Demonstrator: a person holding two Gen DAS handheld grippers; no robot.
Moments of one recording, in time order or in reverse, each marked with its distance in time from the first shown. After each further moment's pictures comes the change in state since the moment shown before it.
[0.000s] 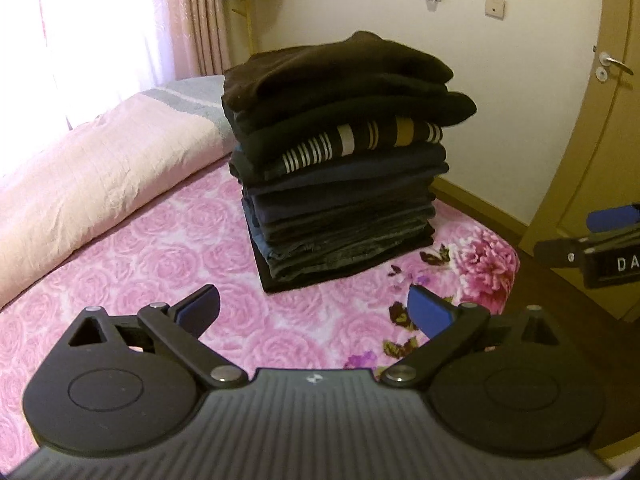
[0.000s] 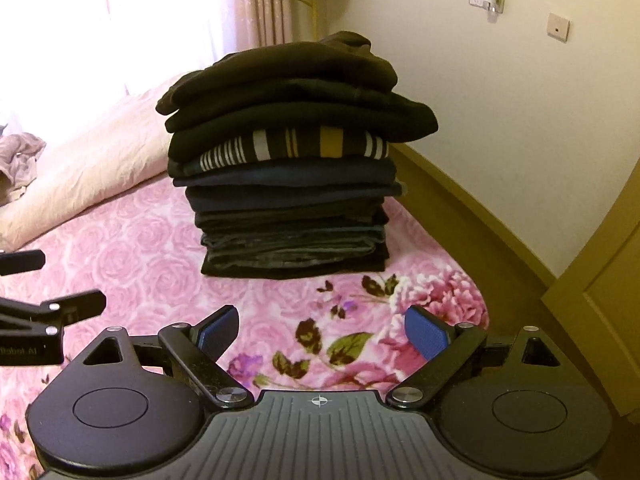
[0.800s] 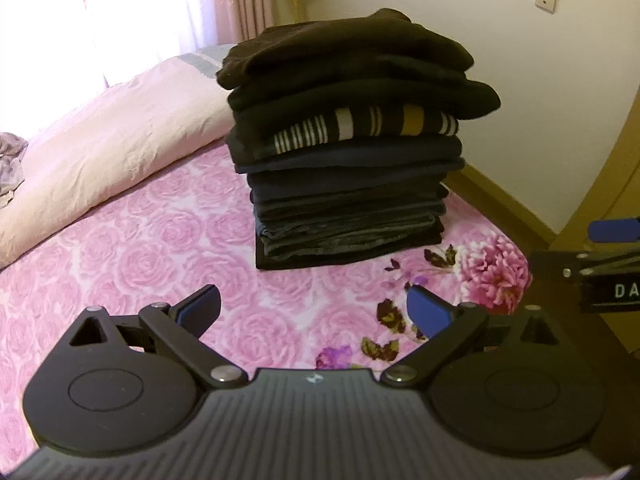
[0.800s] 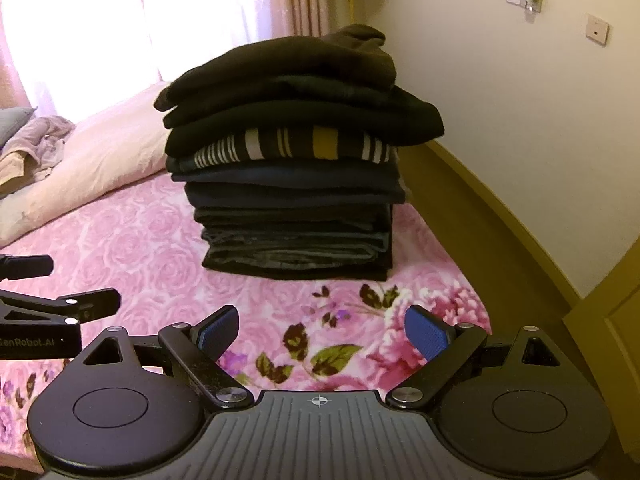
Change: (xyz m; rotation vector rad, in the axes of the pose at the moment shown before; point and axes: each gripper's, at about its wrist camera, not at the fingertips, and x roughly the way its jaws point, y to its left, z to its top) left arm 0.019 -0.060 0.018 -0.118 0.092 0.120; right arm 0.022 -0.054 0.017 -0.077 0.033 0.121
